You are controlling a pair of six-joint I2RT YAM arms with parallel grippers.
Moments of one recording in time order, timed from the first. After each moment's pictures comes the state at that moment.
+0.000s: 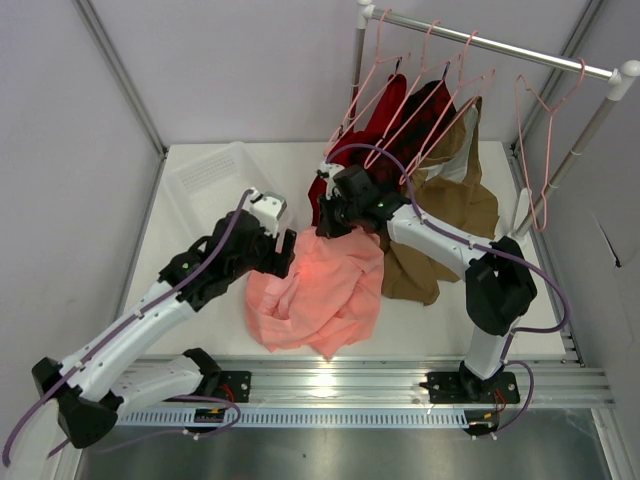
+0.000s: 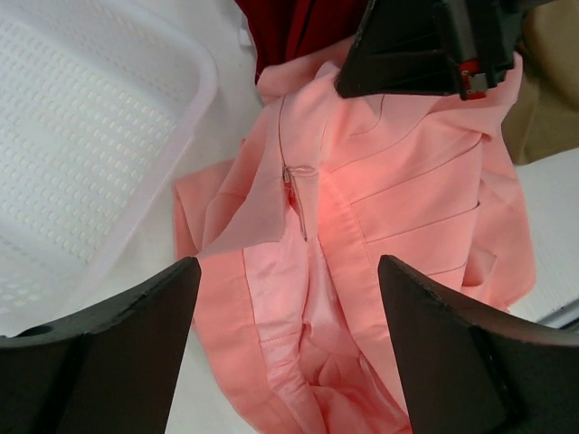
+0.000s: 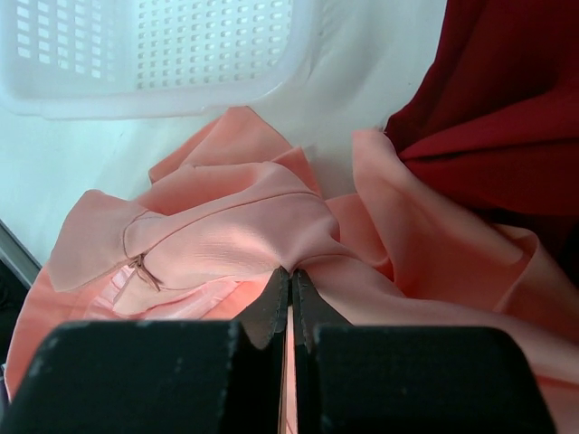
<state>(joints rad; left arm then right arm) -0.71 0.96 0.99 -0.61 -0.19 -0.15 0.71 1.79 1.46 -0.38 -0.20 0.32</state>
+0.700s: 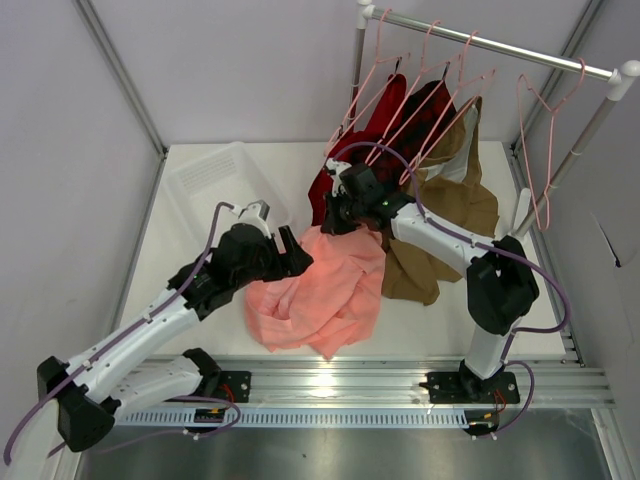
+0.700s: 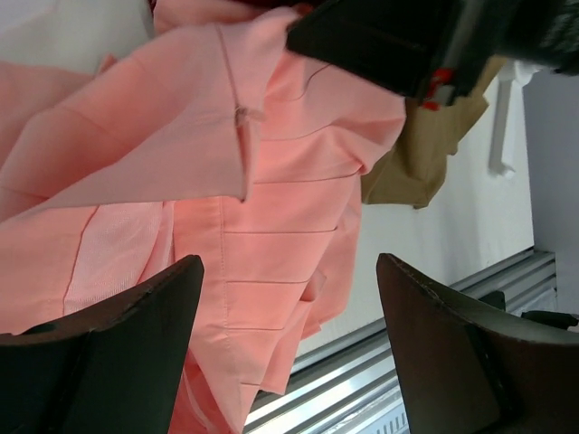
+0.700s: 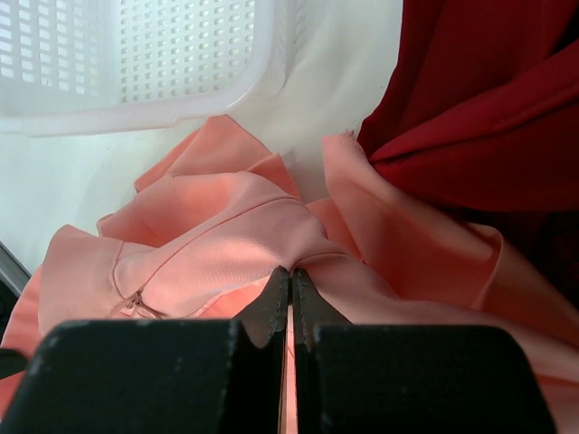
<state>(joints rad) -0.72 0.95 0.86 -0.47 -0.09 -0.75 0.68 1.79 1.44 -0.36 -0.20 0.33</state>
